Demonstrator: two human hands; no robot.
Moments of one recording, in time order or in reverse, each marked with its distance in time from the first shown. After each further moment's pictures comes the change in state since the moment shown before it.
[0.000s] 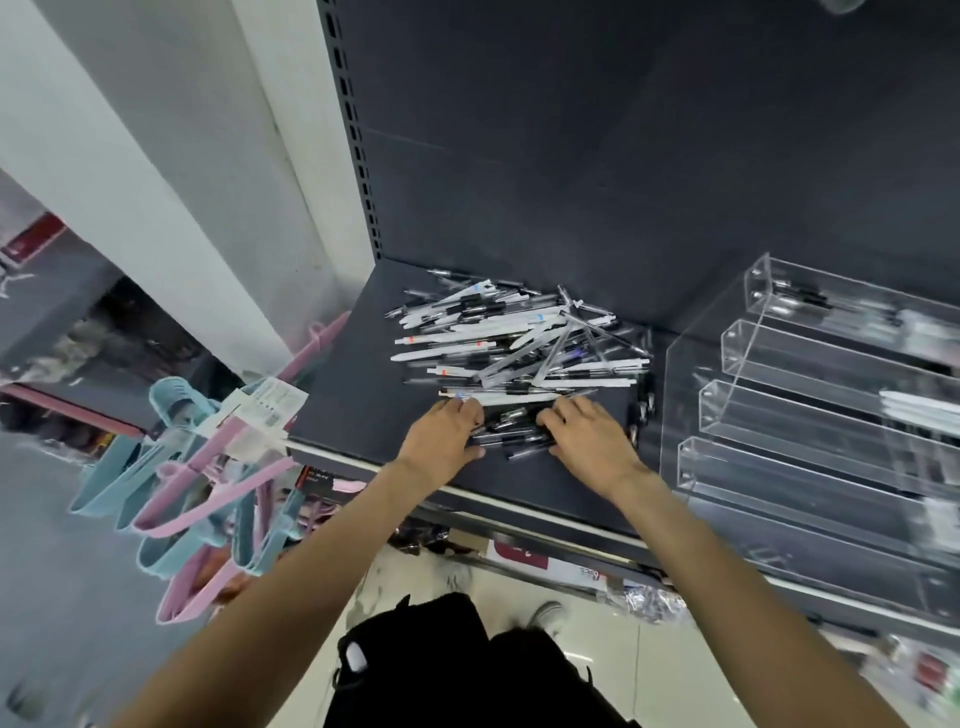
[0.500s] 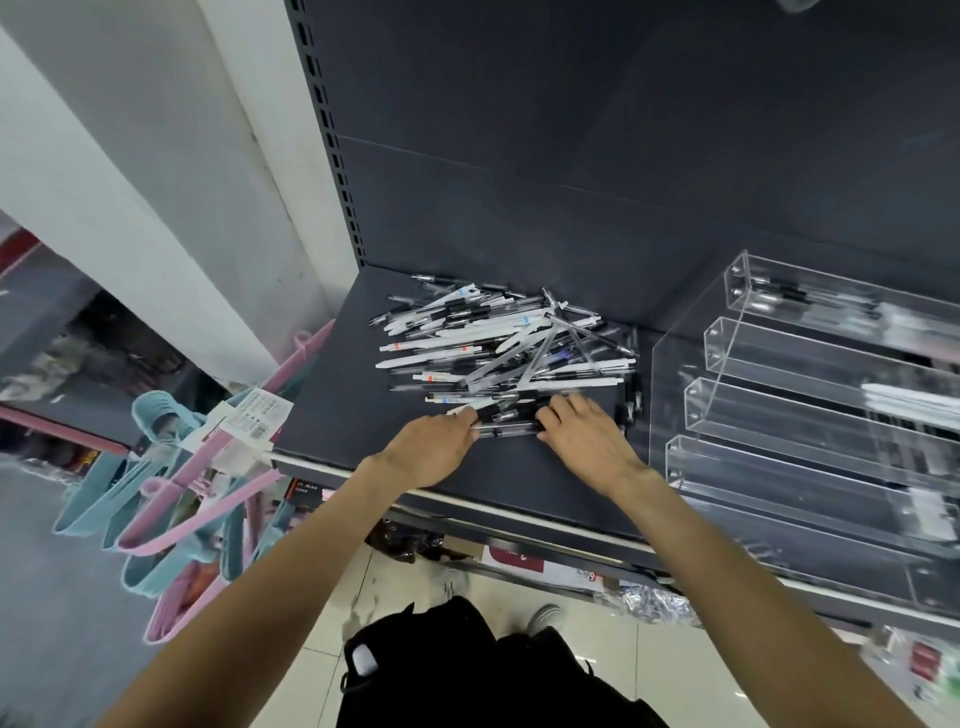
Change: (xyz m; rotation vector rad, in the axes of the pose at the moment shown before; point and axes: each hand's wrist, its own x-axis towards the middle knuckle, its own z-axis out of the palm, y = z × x) left_hand 0.003 0.004 -0.015 0.036 -0.143 0.109; right_hand 0.000 0.011 0.004 -0.119 0.170 0.002
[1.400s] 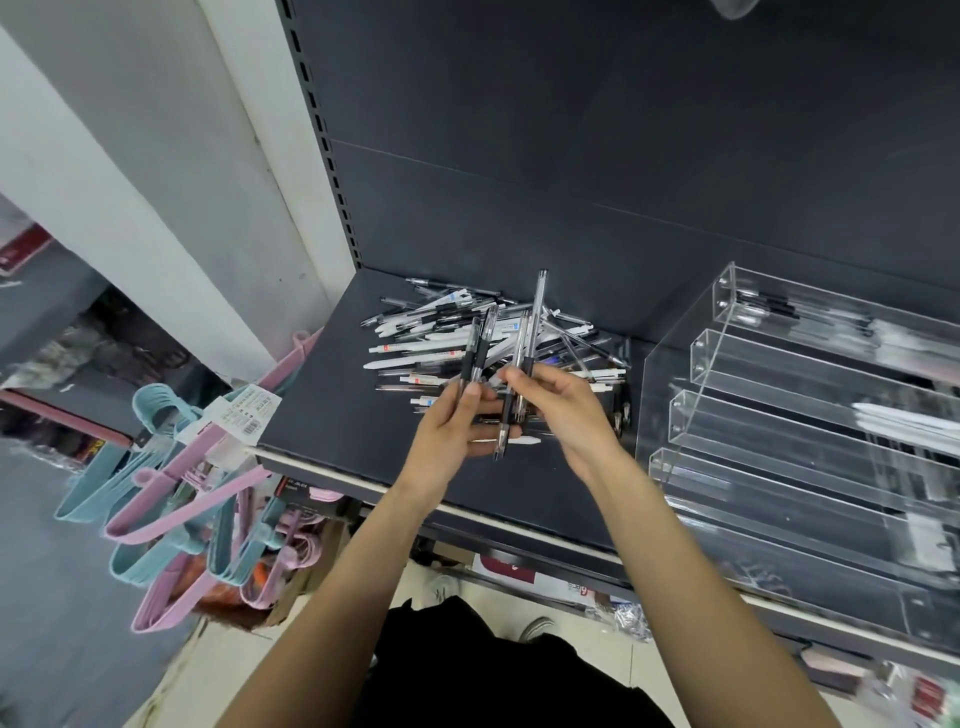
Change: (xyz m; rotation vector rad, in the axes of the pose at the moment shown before) left_hand -0.021 0.085 -0.021 -1.484 0.443 -0.221; right_hand 0.010 -0.009 -0.076 1.779 0.084 0.523
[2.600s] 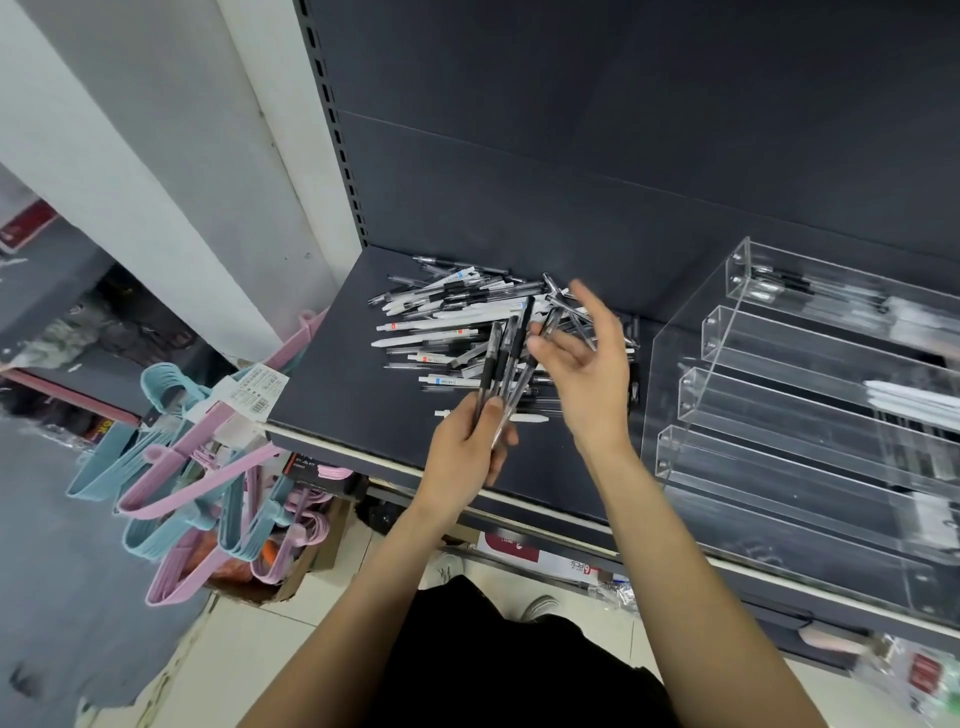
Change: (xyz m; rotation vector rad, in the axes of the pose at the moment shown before) left_hand -0.035 -0.009 0.003 0.236 -0.001 0.065; right_hand -0.012 -0.004 0.008 -0.065 0.261 -0.383
